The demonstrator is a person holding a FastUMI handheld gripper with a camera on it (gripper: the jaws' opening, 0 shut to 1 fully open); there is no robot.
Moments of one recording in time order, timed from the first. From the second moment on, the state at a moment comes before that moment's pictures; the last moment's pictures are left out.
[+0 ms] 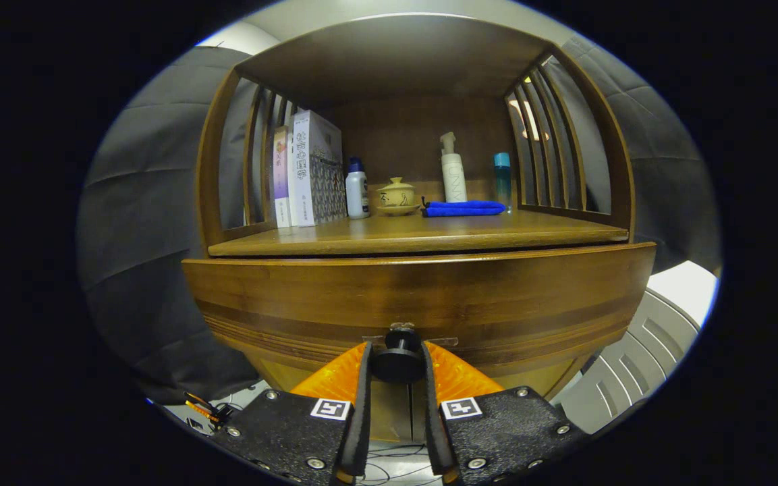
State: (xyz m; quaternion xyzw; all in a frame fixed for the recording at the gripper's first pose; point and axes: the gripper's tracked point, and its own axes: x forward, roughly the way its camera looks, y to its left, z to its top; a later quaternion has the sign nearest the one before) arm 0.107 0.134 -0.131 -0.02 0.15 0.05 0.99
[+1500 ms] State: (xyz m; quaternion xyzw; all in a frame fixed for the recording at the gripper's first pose) arm -0.014 0.139 -0.072 -0.04 0.06 0.12 0.99
